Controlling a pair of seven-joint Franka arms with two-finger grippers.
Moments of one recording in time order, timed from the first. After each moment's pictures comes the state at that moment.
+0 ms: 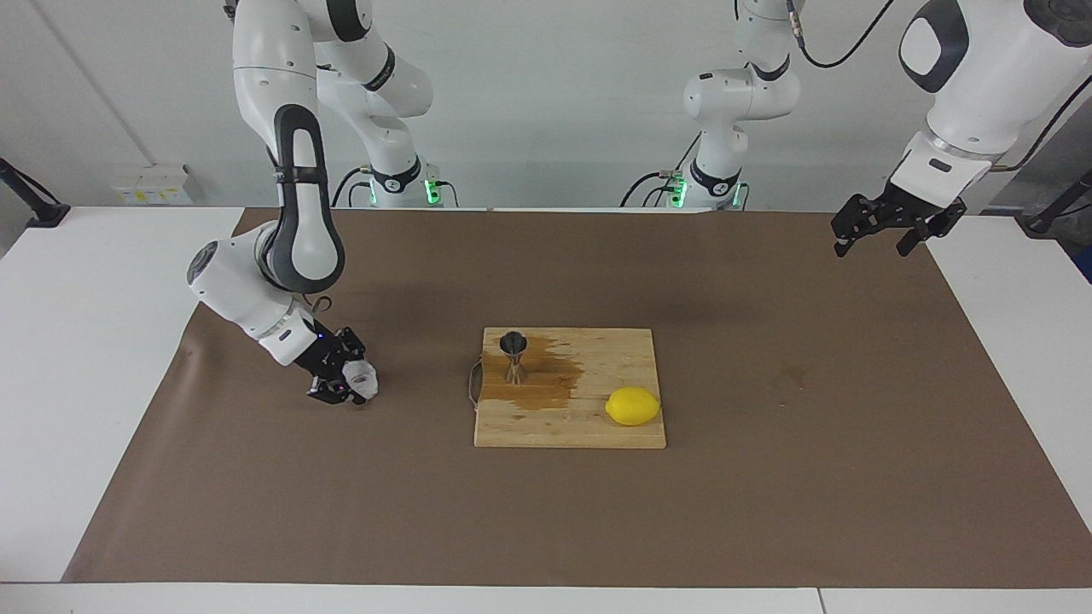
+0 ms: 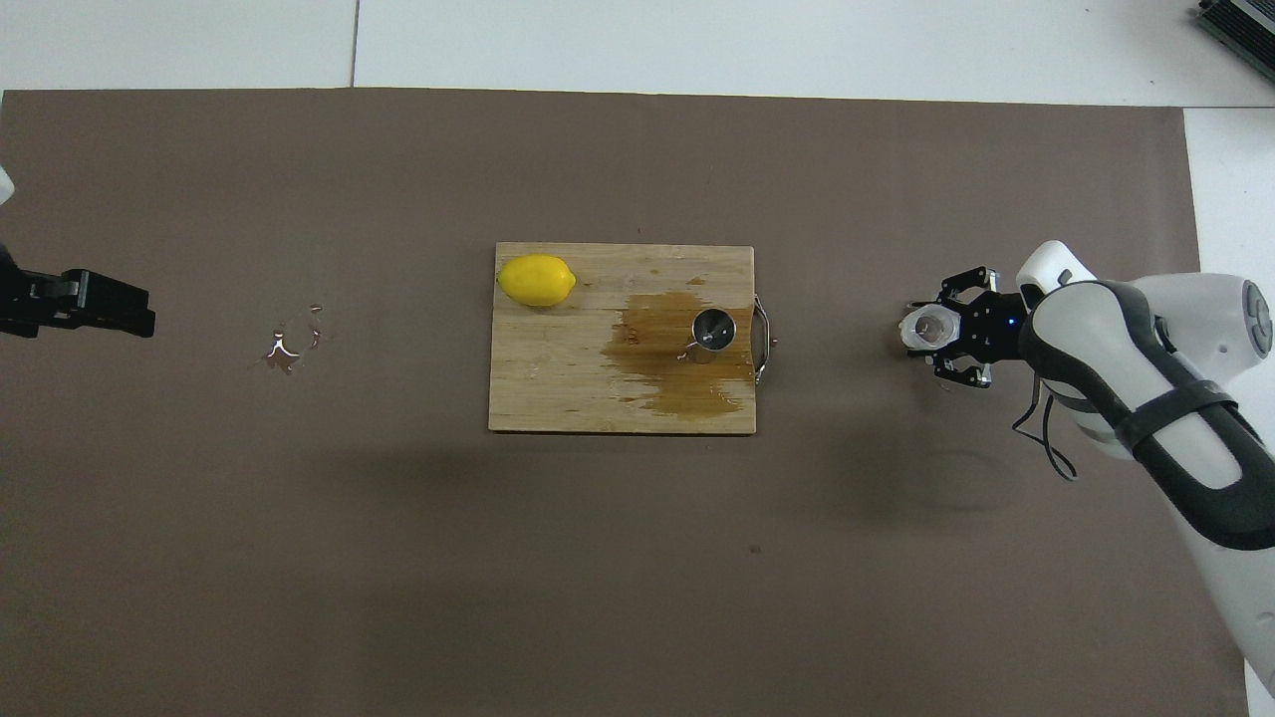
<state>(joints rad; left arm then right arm) 0.01 0.00 -0.03 -1.61 0.00 1.59 0.03 -0.10 0.34 0.02 -2.05 0.74 2.37 -2.11</state>
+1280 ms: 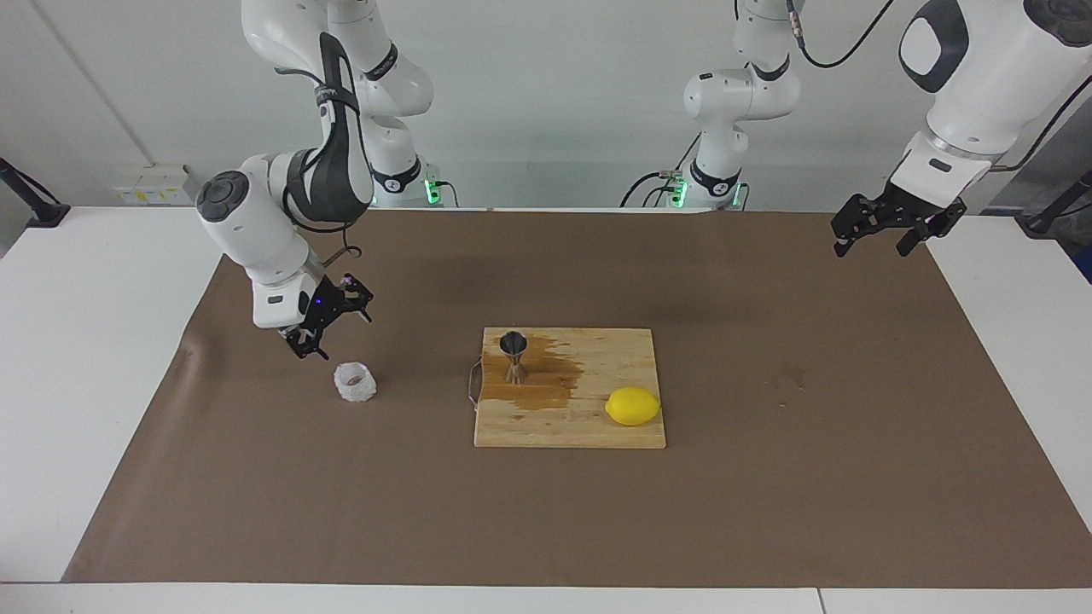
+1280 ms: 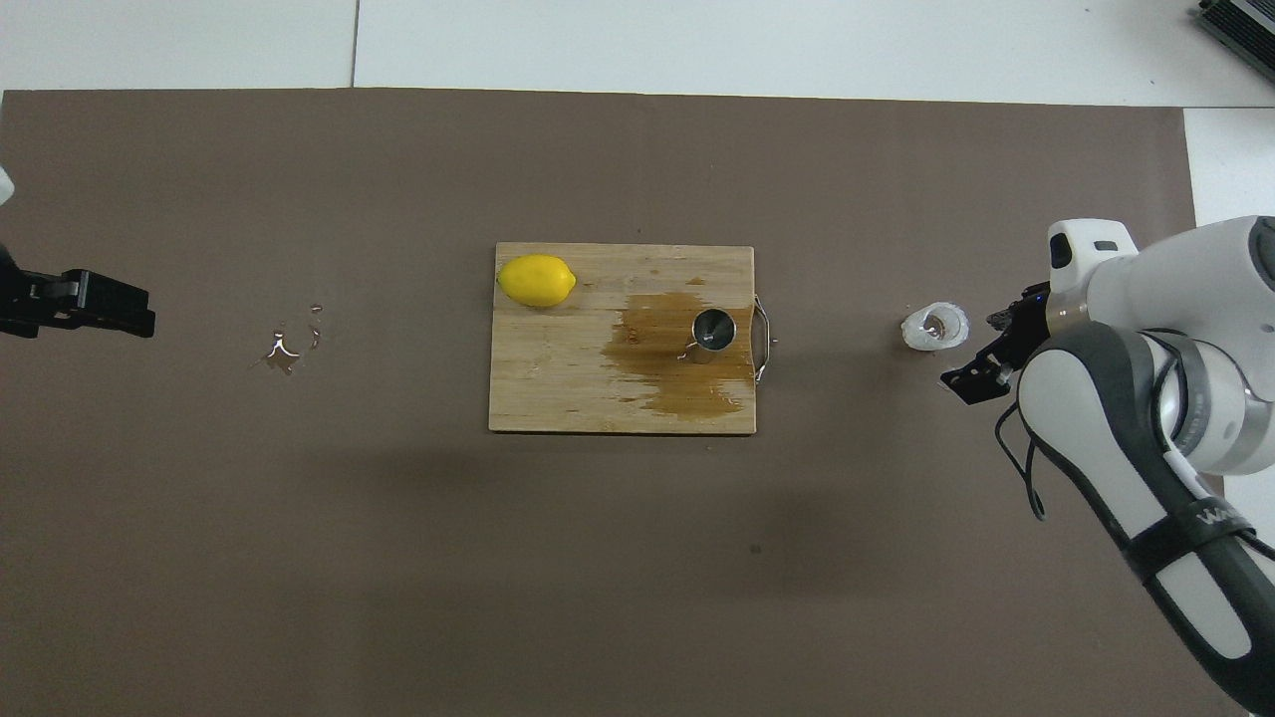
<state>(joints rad) 0.01 0.00 -0.03 -1.61 0.00 1.59 0.03 -0.04 0.11 0.02 -2.02 0.11 2.11 -0.78</state>
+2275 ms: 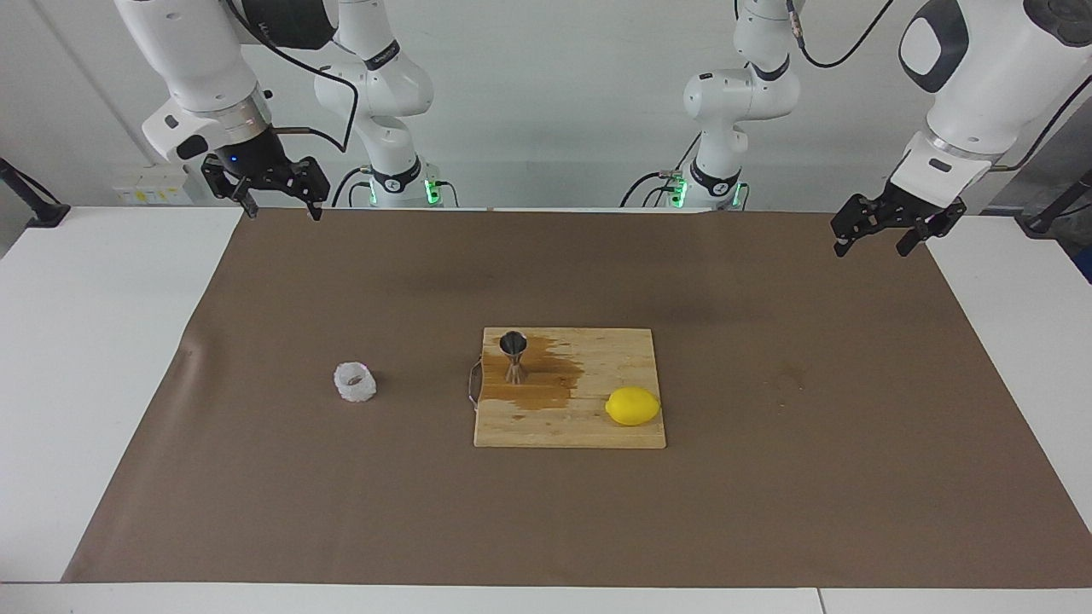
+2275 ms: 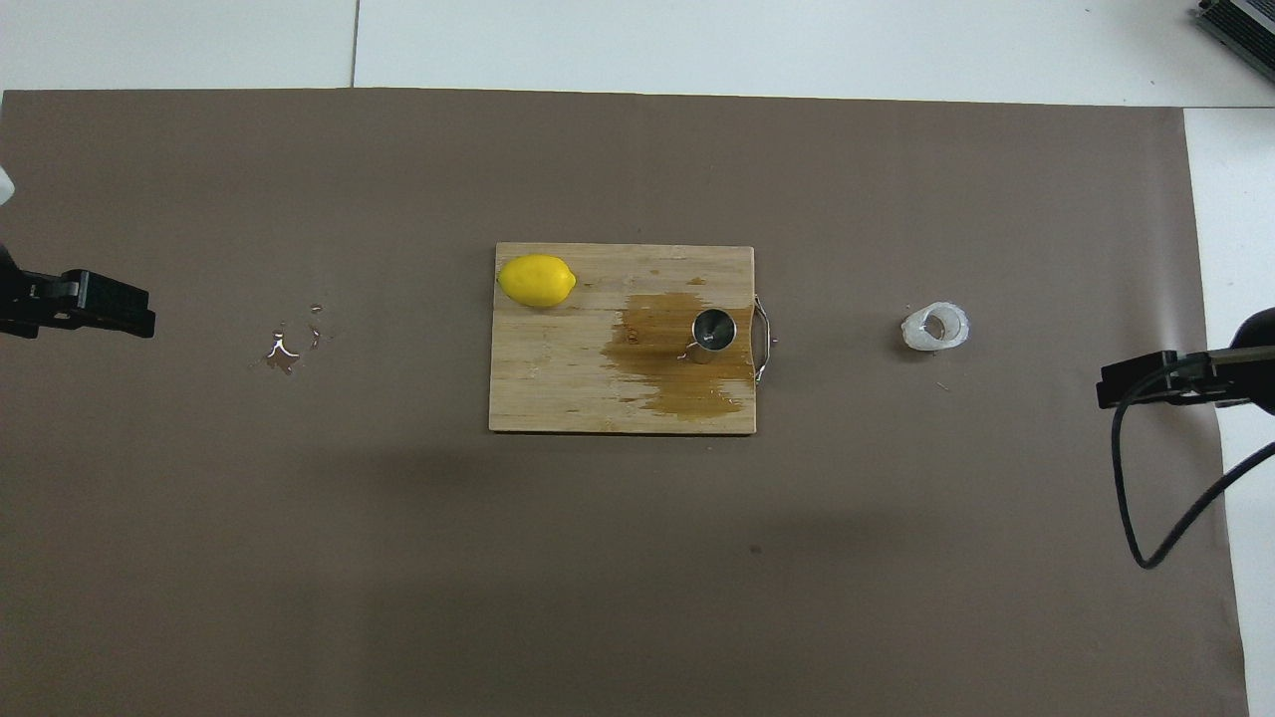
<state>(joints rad) 0.01 0.00 -0.03 -1.61 0.00 1.59 0.03 -0.04 -0.10 0.03 -1.70 -0.01 1.54 0.03</state>
